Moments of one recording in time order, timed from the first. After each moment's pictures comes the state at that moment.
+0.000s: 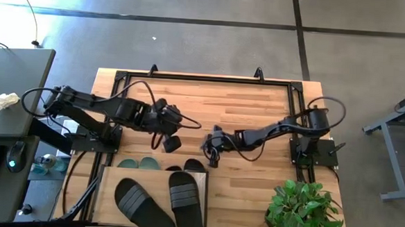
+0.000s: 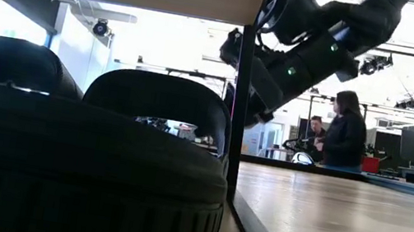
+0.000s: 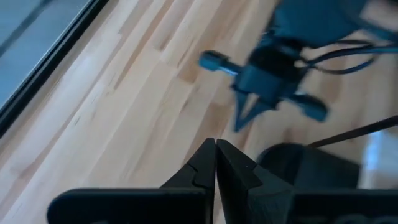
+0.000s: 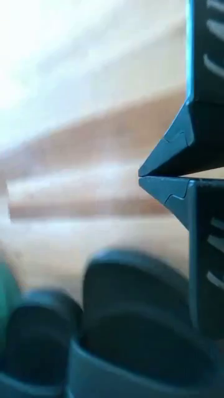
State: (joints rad) left arm -0.07 1.39 1.38 -0.94 -0.39 -0.47; right arm 0.10 1.87 0.94 0.25 0.09 0.12
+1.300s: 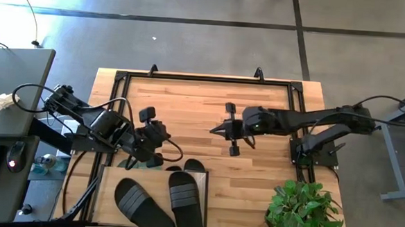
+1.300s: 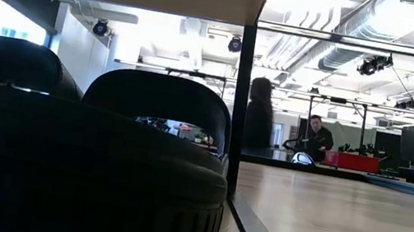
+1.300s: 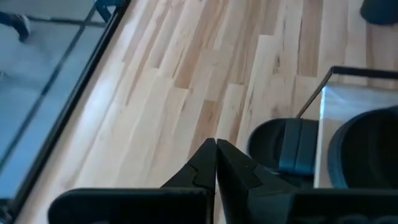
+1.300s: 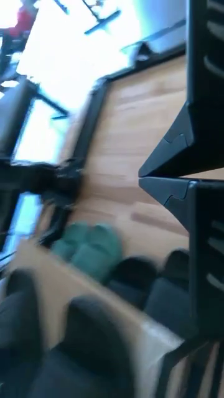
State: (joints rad) left arm -0.36 1.39 1.53 -1.18 -0.62 -0.50; right arm 0.10 1.35 1.13 -0.19 0.06 -0.28
